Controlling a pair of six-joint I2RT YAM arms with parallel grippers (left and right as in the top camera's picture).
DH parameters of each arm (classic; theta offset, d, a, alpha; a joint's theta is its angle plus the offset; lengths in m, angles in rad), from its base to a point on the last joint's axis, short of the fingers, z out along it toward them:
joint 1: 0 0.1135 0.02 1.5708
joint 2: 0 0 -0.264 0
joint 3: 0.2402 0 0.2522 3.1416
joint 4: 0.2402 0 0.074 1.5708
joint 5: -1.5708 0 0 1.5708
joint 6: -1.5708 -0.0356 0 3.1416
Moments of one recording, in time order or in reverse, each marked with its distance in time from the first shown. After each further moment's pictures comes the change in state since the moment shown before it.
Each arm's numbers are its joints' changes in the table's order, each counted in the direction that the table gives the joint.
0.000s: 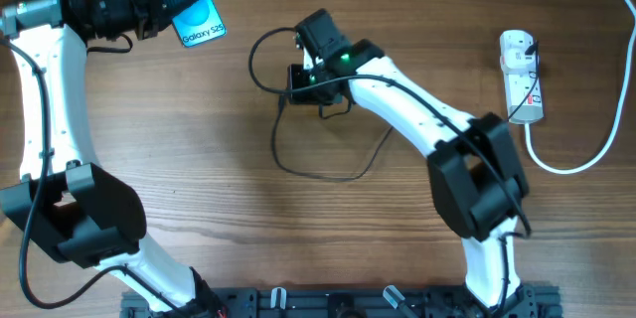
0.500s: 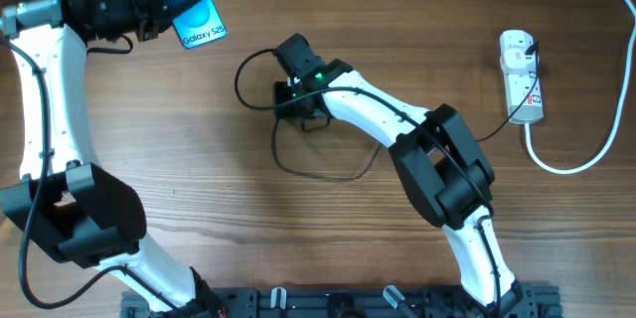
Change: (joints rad) left arm 0.000 0.000 0.000 0.020 0.000 0.000; right arm 0.068 -0.136 0.003 -0.123 -0.071 -0.053
